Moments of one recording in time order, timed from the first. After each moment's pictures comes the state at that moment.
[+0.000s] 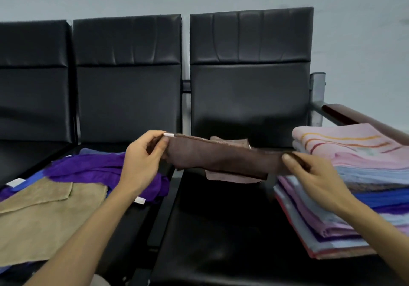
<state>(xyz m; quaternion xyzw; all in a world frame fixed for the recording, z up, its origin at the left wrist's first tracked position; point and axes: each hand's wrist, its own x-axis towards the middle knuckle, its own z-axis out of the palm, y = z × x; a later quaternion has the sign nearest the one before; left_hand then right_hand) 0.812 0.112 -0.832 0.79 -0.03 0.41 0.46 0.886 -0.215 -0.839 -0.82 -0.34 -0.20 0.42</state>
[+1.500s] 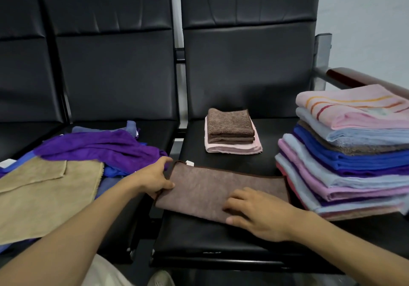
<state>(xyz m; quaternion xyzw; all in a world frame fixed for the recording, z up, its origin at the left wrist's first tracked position) 0.819 0.129 -0.908 0.92 0.16 -0.14 0.32 0.841 -0.152 -0.935 -0.87 -0.49 0.08 0.05</state>
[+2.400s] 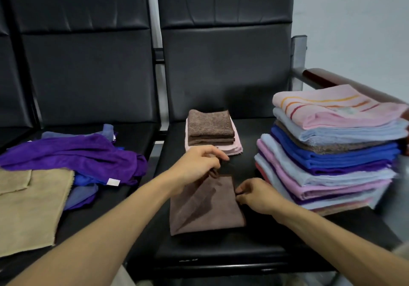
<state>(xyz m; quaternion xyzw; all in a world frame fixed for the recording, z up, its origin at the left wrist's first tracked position) 0.852 0.000 -0.882 0.83 0.02 -0.03 0.55 0.882 -0.175 -0.949 -0.93 -0.10 0.18 0.29</state>
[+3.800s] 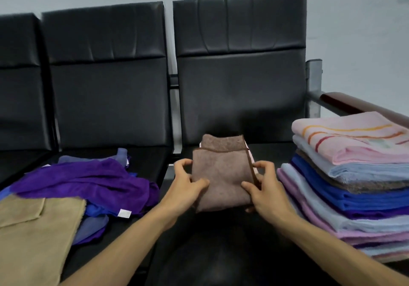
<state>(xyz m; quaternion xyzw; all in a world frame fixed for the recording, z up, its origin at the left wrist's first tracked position) 0.858 0.045 -0.887 0.79 0.12 0.07 0.59 0.908 -0.140 -0.915 -0.81 -0.13 -0.01 0.57</state>
